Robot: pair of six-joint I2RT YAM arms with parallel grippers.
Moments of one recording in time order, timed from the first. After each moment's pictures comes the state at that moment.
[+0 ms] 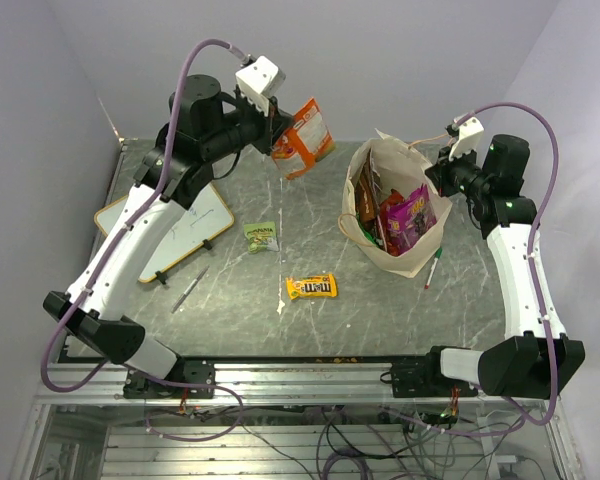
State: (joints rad) left arm -0.55 1.49 1.84 -0.42 0.29 0.08; right arm -0.07 1.25 1.30 -0.44 -0.45 -0.28
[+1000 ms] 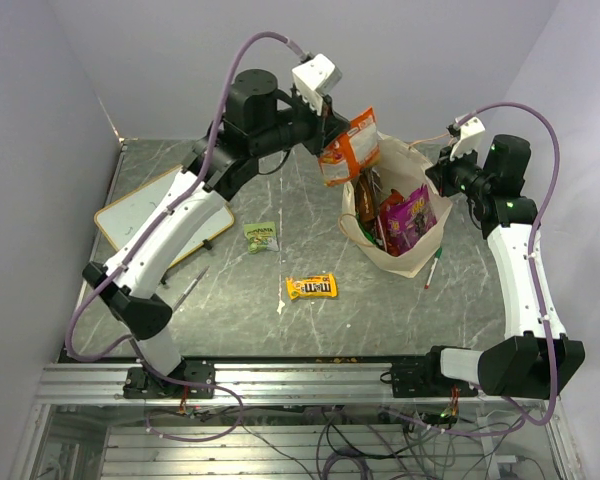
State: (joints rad) left arm -0.73 1.69 2.09 -0.42 0.29 -0.01; right arm -0.08 1.25 1.30 -0.44 -0.45 -0.27
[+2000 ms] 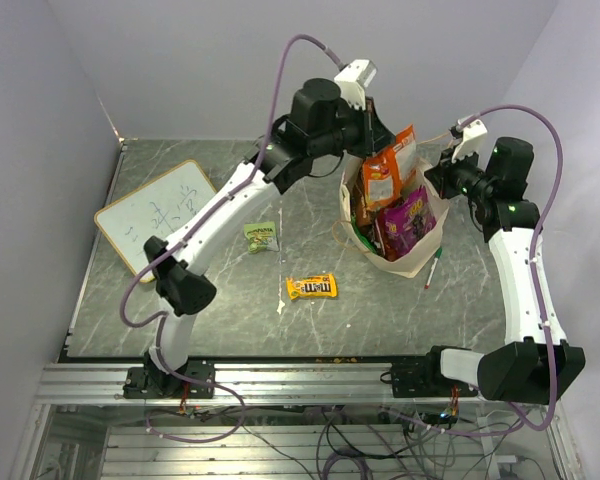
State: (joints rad) left arm -0.84 1.98 2.36 -0.44 0.22 -0.47; right arm -0.09 1.23 1.28 -0.44 -0.50 -0.25
